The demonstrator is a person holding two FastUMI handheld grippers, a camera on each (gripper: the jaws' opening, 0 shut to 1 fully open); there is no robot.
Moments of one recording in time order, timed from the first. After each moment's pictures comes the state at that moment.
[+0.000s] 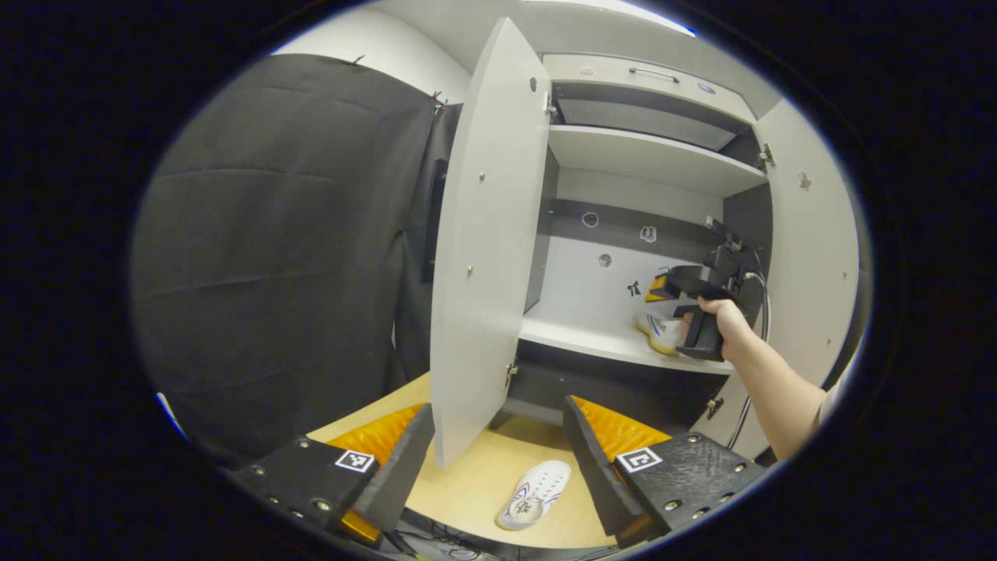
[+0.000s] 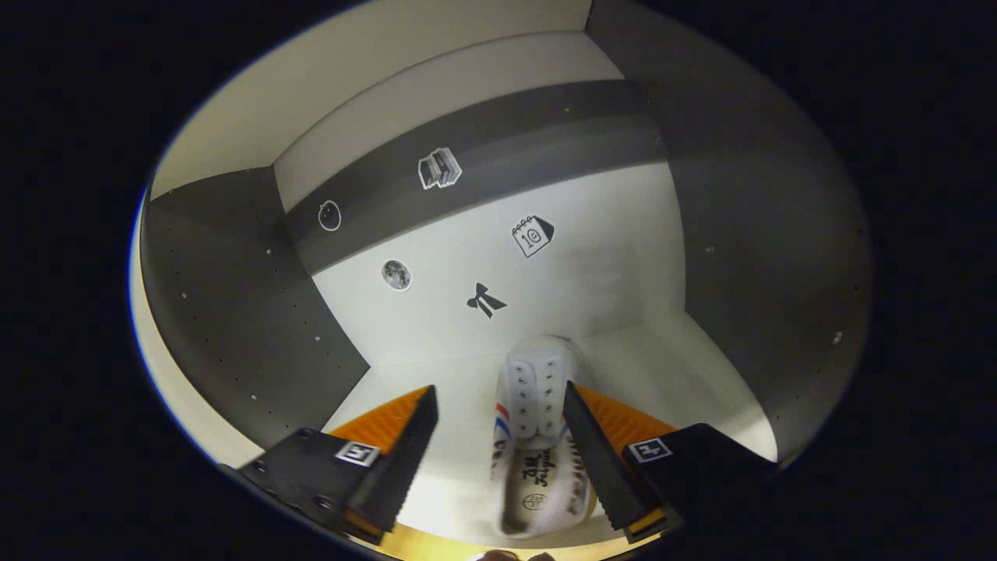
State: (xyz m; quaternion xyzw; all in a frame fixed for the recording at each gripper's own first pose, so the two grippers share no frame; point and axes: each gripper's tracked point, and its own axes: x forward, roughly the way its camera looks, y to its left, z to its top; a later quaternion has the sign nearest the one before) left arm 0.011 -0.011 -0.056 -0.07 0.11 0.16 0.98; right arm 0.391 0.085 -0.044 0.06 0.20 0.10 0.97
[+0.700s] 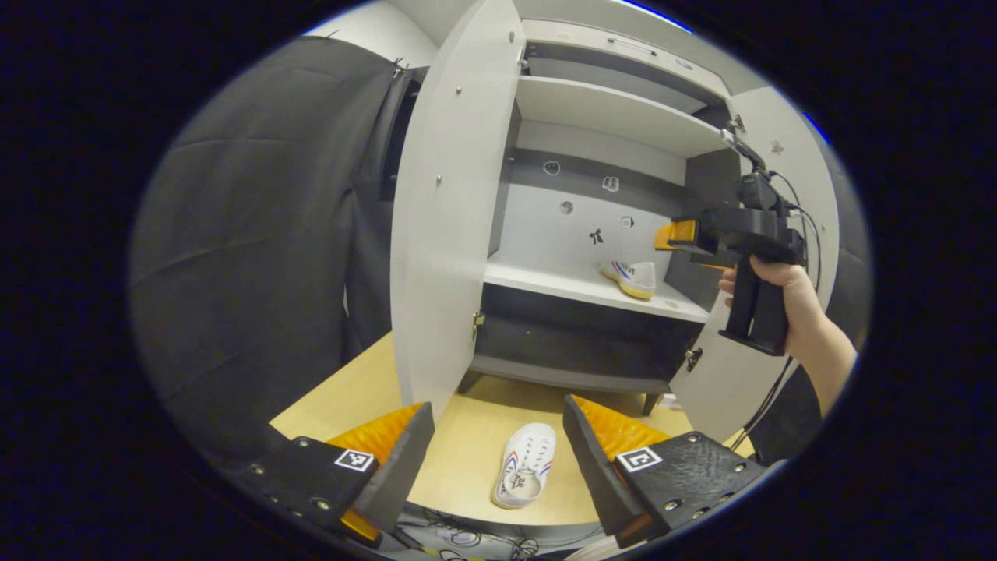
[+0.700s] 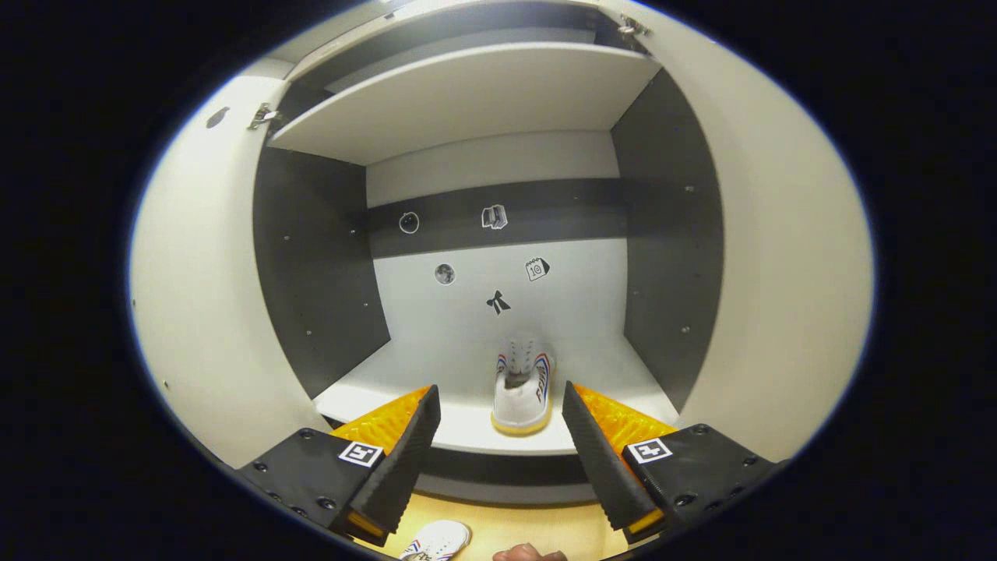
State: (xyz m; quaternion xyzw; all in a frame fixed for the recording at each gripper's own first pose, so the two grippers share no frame) left arm 0.023 -0.013 -0.120 -0.07 0.17 0.04 0.98; right arm 0.208 0.068 -0.015 -0.04 0.11 0.08 0.99
